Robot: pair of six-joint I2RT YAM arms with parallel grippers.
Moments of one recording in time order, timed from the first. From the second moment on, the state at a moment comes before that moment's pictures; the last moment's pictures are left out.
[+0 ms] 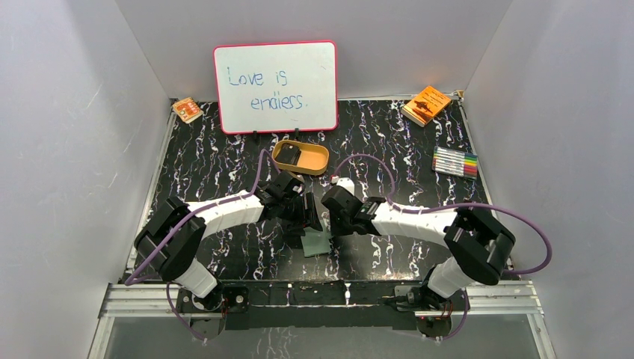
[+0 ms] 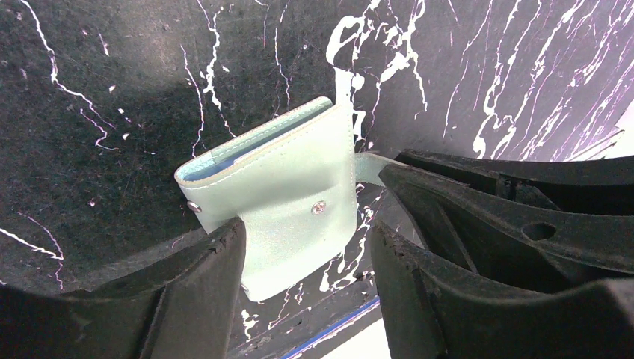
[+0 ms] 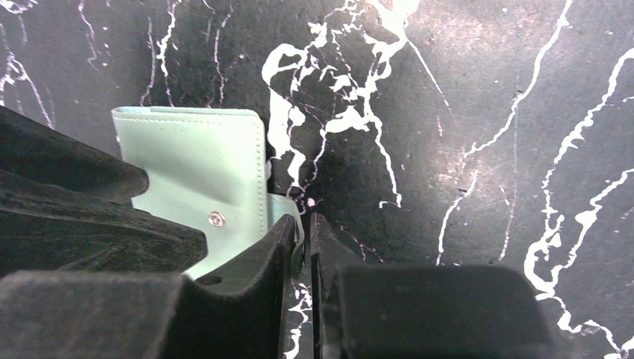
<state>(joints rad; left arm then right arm) -0.74 1.56 0.83 -0.32 0.28 -0.87 1.00 1.51 0.82 -0.37 0.20 0.75</state>
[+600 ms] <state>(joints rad) -0.74 1.36 0.84 -0.44 0.10 -0.92 1.00 1.35 0.83 -0.35 0.13 0.68</state>
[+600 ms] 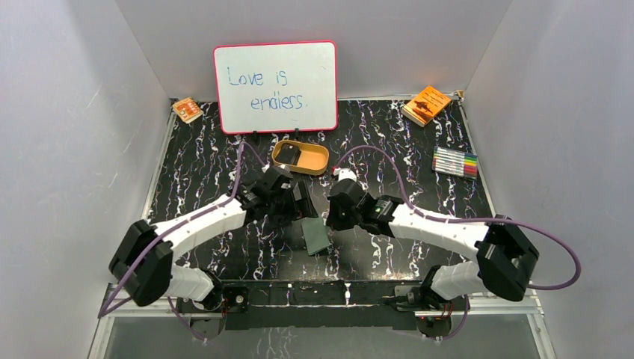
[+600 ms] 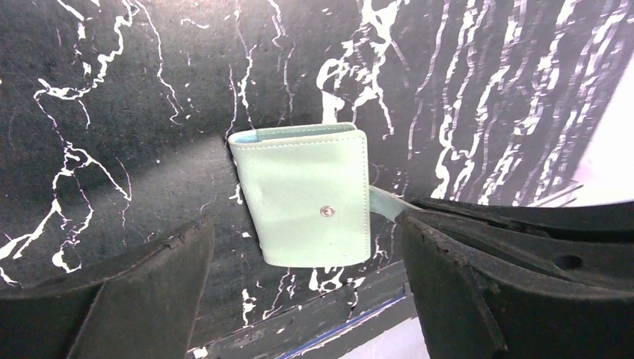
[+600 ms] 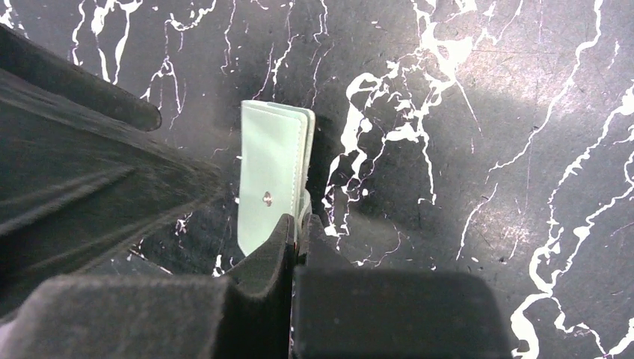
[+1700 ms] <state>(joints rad) -0.72 1.09 0.59 -0.18 0.28 -0.91 1.00 1.10 0.66 -0.18 0.04 0.68</state>
